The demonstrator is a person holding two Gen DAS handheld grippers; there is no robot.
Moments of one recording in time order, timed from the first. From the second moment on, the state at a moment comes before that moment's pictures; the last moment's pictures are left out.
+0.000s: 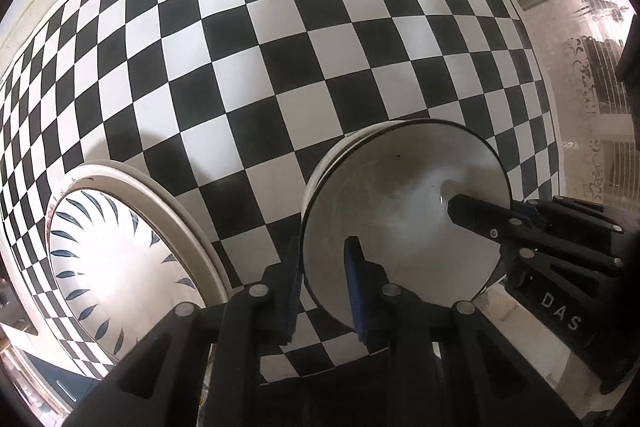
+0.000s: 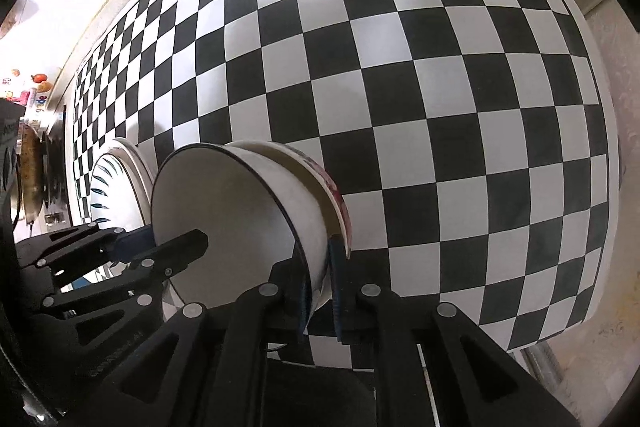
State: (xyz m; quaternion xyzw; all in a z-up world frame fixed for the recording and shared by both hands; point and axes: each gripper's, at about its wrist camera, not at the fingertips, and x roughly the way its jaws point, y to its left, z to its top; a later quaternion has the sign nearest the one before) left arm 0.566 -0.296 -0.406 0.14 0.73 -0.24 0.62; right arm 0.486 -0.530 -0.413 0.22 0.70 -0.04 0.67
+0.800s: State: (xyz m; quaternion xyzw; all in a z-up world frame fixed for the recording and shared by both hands) left arm 0.585 -0.287 -0.358 0.12 0.70 -0.23 0.67; right arm 0.495 -0.580 -0.368 0.25 0.67 -0.05 0.70
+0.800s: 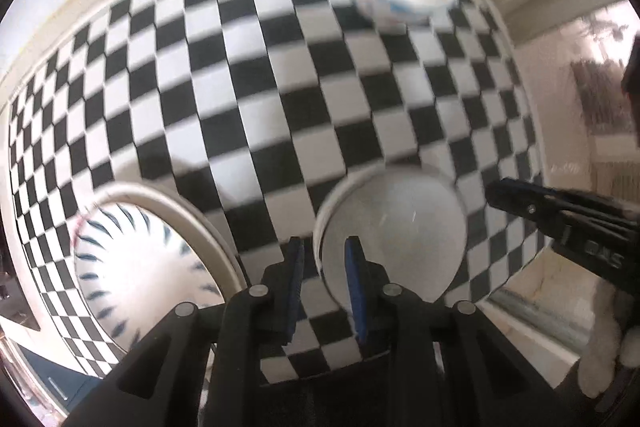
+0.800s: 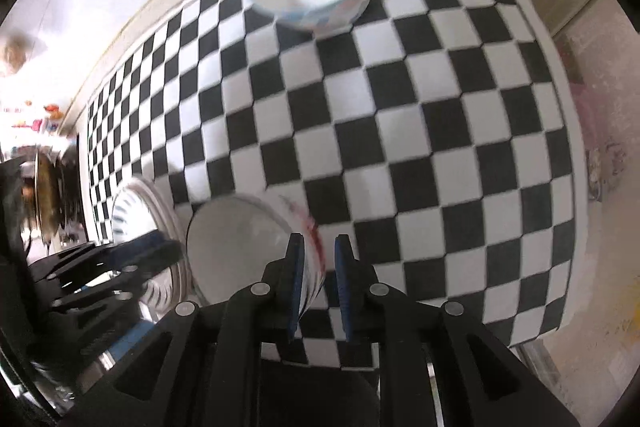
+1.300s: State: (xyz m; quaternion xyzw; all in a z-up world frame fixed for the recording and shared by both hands) left arm 0.719 -0.347 -0.346 0.05 0.68 -0.22 0.70; right arm 0.566 -0.668 -0.351 0.32 0.61 -0.08 0.72
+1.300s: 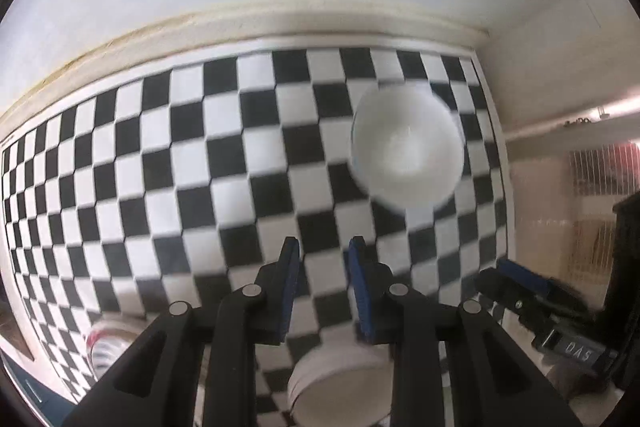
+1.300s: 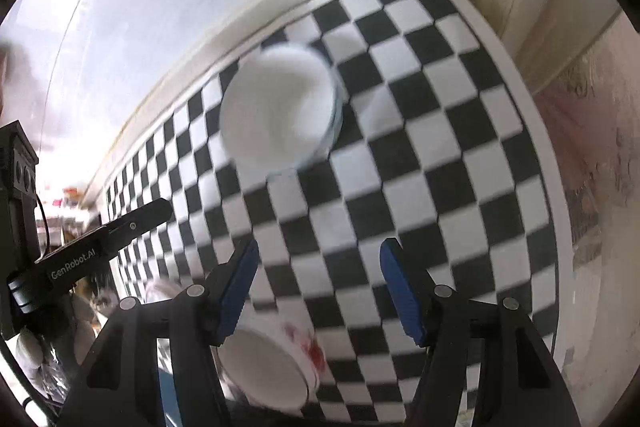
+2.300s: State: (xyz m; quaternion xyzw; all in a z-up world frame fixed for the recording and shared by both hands) left arm 0.773 -0.418 -0.436 0.06 0.72 -0.25 0.65; right arm 0.664 -0.693 -0.446 0.34 0.65 -0.08 0.67
